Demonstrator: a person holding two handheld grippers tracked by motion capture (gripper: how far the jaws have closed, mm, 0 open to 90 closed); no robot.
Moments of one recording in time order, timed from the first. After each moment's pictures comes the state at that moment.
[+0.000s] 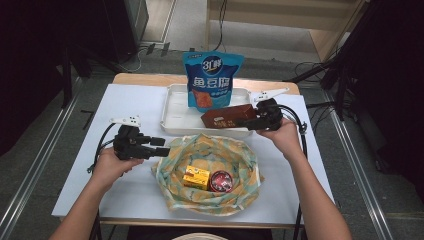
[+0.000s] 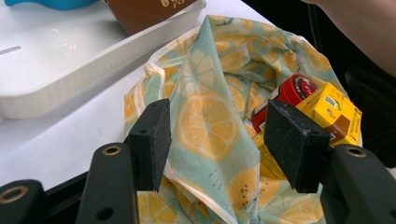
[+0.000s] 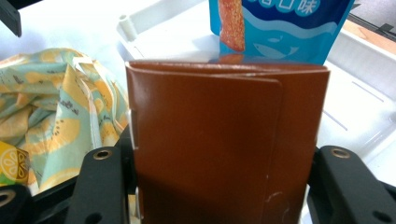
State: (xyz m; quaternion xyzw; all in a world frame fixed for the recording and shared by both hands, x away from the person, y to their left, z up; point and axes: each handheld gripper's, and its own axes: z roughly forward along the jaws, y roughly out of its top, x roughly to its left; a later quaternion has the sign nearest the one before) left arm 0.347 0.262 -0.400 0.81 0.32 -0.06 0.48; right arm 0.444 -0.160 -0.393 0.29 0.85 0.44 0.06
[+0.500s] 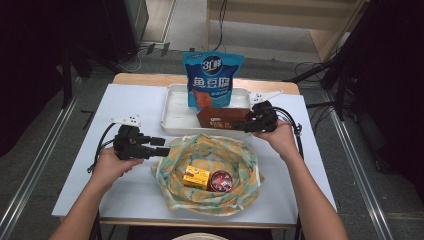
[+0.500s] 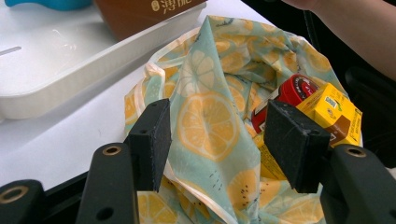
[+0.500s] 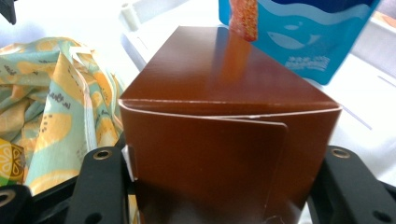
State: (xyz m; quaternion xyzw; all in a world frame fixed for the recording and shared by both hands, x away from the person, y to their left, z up) left arm 0.347 0.262 -0.400 0.81 0.32 -0.06 0.48; right arm 0.449 -0.149 -0.406 0.28 0.85 0.43 0.04
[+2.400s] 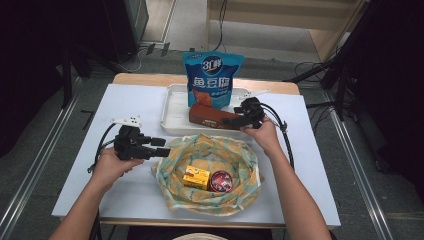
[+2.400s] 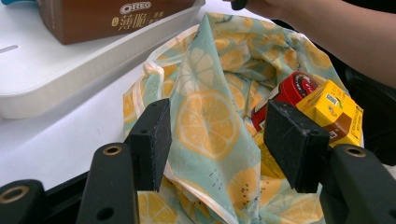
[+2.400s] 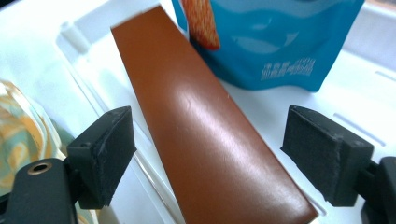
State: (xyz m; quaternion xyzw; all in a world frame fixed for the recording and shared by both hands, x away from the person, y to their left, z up) left arm 0.347 0.261 -0.401 0.82 0.32 -0.06 0.48; right arm 0.483 -0.124 -0.438 0.35 0.82 0.44 0.05
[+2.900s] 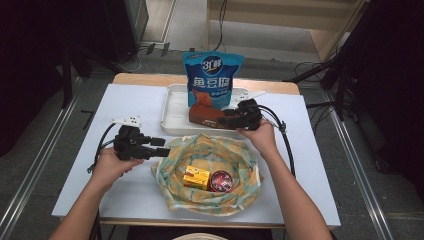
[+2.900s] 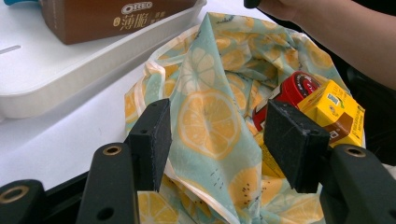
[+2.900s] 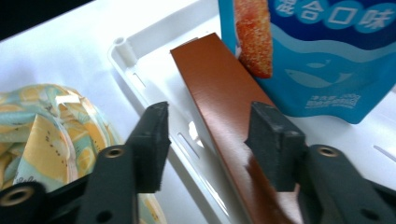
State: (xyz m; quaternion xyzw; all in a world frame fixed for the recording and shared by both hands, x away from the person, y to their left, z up) left arm 0.347 0.261 -0.401 0.82 0.32 -0.06 0.47; right arm 0.459 -0.108 -0.418 0.31 0.83 0.47 0.05
